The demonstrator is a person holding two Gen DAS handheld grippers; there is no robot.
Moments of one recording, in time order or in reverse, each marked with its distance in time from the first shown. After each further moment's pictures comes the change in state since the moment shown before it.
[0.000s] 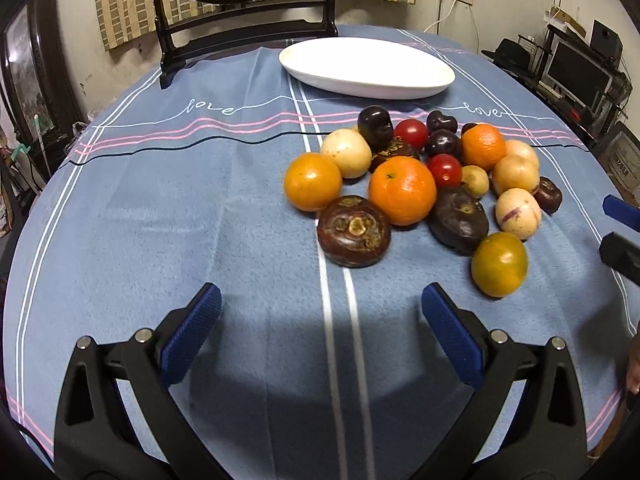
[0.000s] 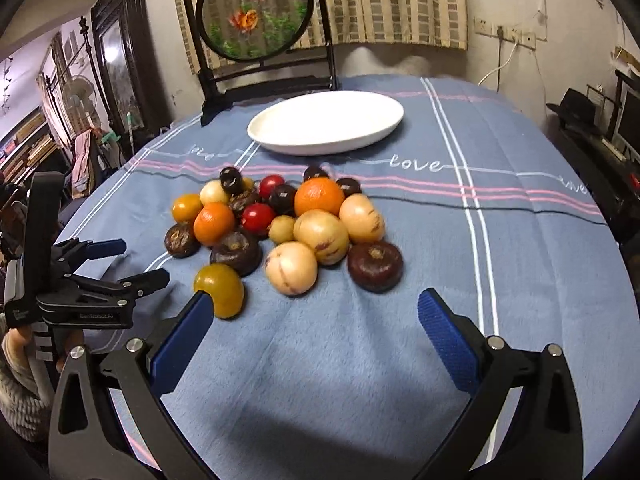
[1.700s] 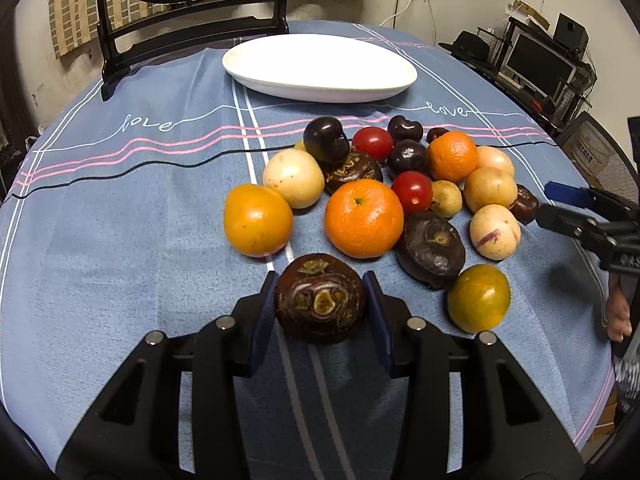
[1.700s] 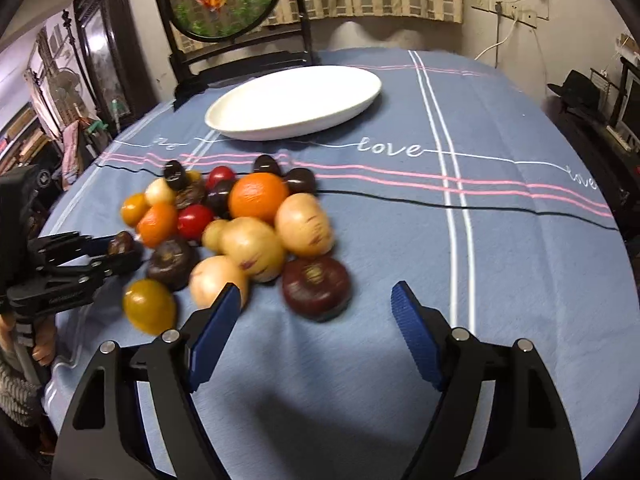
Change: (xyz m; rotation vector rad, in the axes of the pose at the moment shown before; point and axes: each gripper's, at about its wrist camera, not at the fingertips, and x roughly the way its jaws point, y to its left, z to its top) left arm 0.025 -0.010 0.022 0.067 0.013 -0.166; right arm 0.041 -0.043 0.019 0.010 0.121 -0.017
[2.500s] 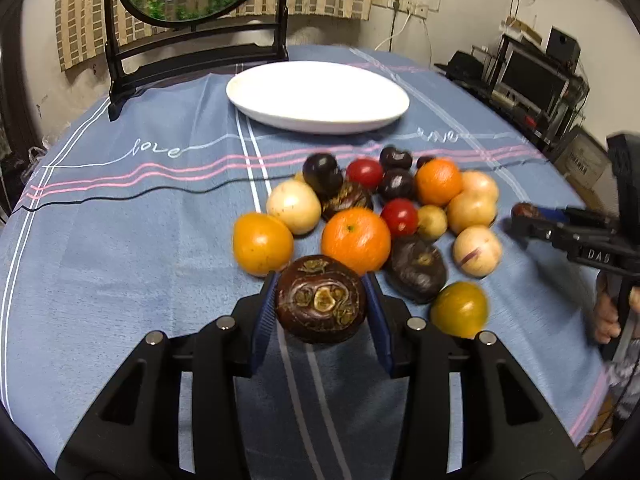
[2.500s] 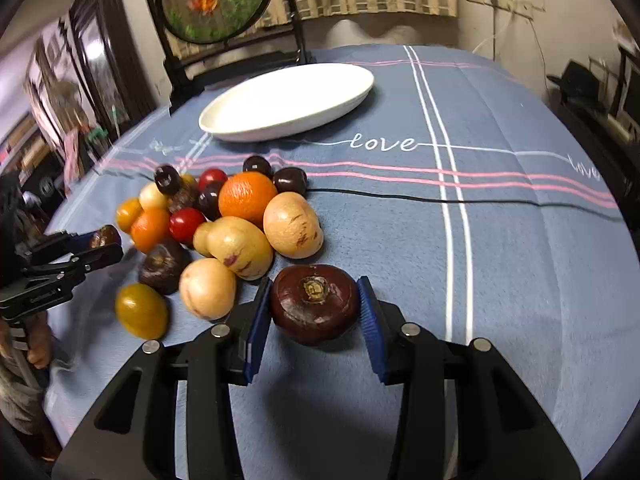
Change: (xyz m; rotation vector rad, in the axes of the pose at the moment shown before) left arm -0.026 -0.002 0.005 -0.007 -0.086 -0.017; right arm -0.002 -0.012 -0.004 0.050 -0.016 0.044
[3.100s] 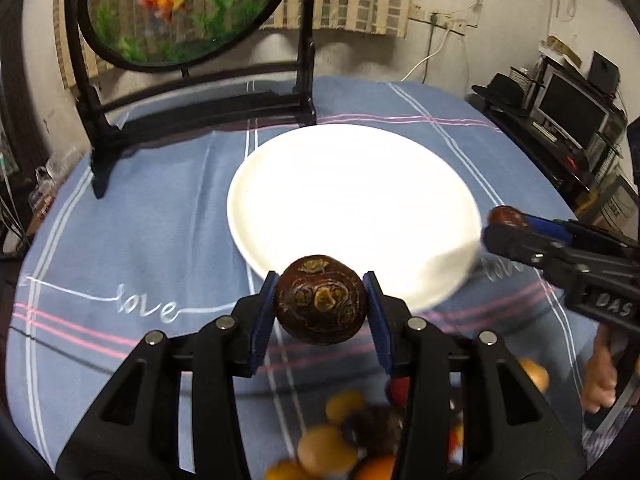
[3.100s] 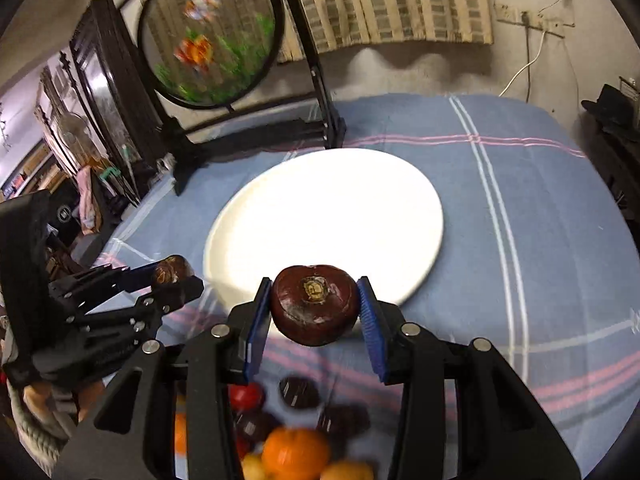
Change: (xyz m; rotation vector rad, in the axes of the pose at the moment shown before) left arm 0.088 0.024 0.158 -0.049 0.000 0.092; right arm 0.082 0.025 0.170 0.013 -0.052 0.069
